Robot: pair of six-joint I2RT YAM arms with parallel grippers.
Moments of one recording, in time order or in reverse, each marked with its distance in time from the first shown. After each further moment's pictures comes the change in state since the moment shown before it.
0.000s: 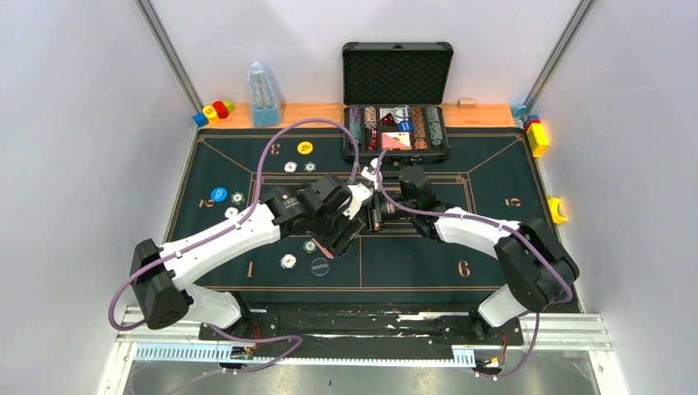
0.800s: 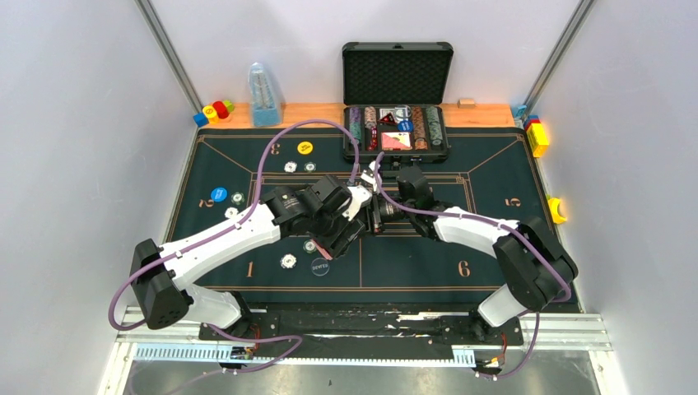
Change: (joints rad) left arm 0.000 0.000 0.000 -0.020 -0.001 0.006; right arm 0.000 0.010 0.005 -0.047 -0.007 0.026
